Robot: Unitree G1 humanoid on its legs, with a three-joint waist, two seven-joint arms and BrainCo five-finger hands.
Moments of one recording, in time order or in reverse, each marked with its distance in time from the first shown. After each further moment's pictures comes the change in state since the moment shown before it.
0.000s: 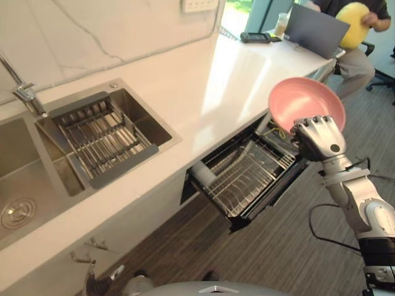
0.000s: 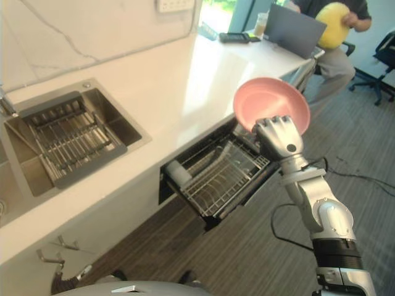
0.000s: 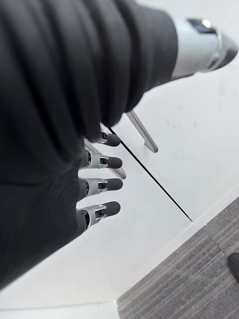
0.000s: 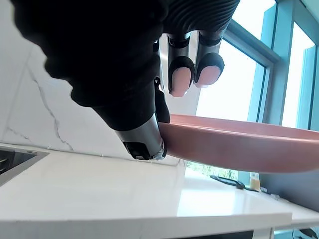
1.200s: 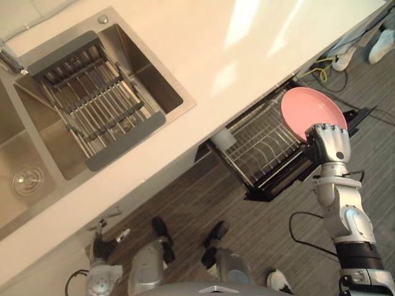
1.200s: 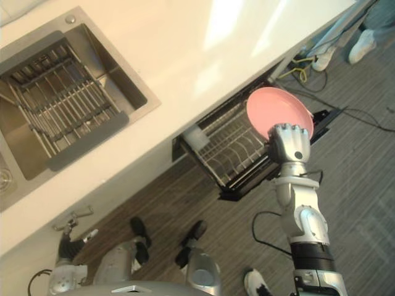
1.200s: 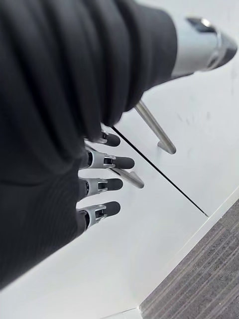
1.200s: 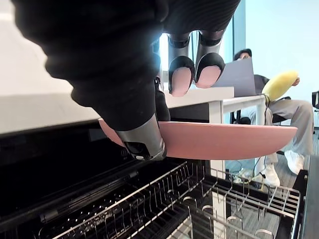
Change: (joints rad) left arm -0.153 0.050 -0.078 -0.071 -0.046 -0.049 -0.001; right arm -0.051 0.142 0.041 0.070 0.120 0.329 -0.002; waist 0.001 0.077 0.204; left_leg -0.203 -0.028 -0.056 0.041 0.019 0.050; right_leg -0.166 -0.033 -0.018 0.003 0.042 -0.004
